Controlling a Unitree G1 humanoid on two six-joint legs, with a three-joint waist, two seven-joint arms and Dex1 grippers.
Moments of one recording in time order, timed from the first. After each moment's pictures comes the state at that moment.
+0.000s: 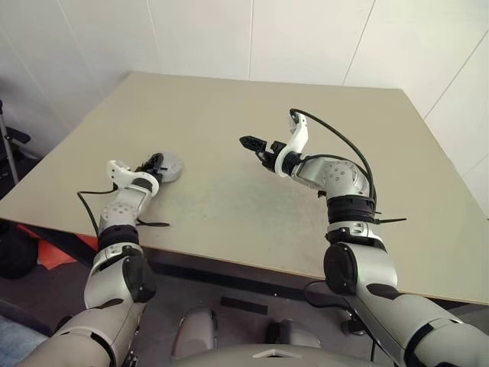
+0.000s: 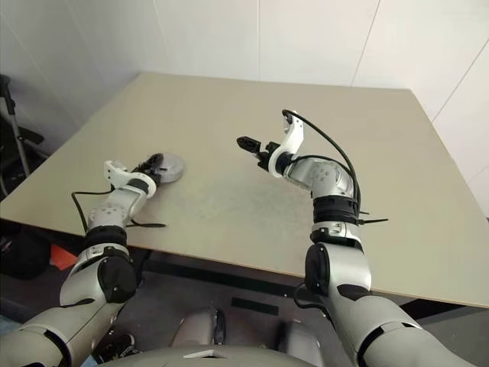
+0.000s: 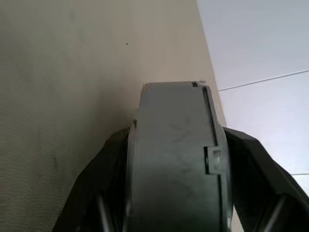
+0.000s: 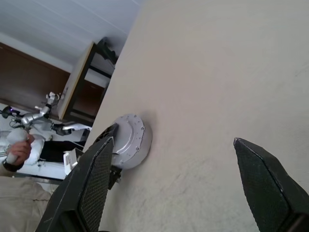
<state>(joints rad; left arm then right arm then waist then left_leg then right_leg) -0.73 0.21 0.71 0.82 -0.84 0.46 -0.12 -0.89 -0.07 -0.36 0.54 0.67 0.96 0.23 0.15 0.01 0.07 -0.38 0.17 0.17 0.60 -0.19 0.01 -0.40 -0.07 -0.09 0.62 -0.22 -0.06</state>
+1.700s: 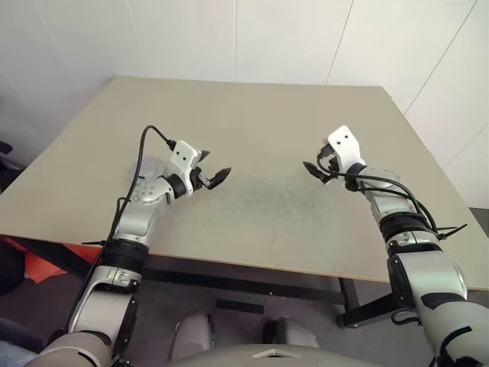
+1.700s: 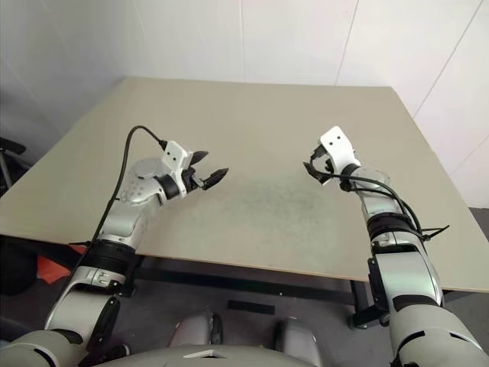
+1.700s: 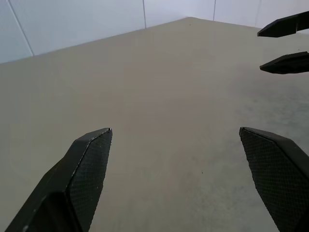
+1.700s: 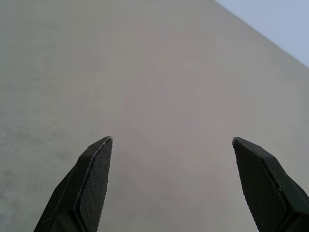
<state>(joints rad) -0.52 0.32 -0.07 0.35 -0.23 0.12 -0.65 -0.78 -0.50 0.03 0.97 -0.03 -0.21 0.62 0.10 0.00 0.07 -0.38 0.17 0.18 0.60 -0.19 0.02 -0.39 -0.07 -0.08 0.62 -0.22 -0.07</state>
